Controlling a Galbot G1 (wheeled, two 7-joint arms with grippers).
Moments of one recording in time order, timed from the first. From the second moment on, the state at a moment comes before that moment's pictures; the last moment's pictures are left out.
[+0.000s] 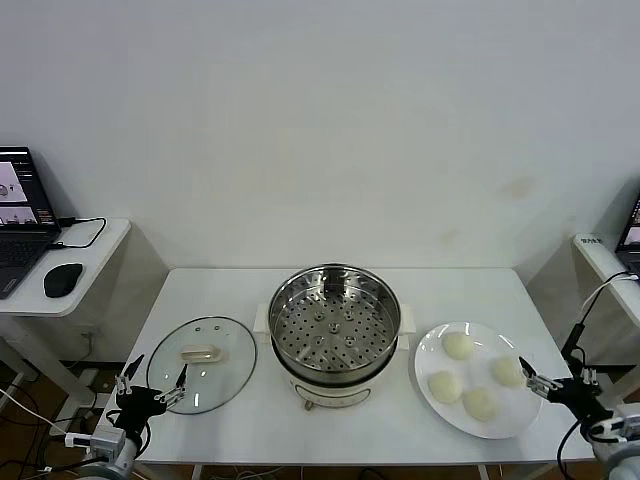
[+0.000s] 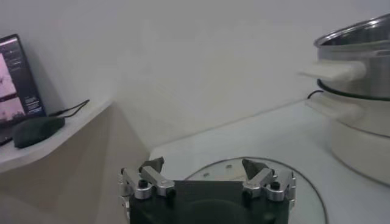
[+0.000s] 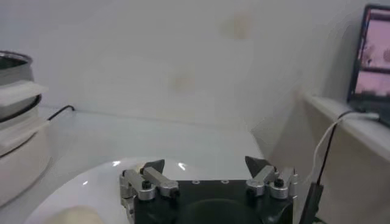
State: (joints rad) left arm 1.58 -1.28 -0.78 -1.95 -0.02 0.10 0.18; right arm -1.54 0.91 0.92 1.85 0.41 -0.22 -0.25
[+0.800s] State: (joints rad) left arm 1.68 -1.33 -0.79 -2.07 0.06 0.07 0.17; right arm -0.99 0.53 0.53 1.67 -0.20 -0.19 -1.02
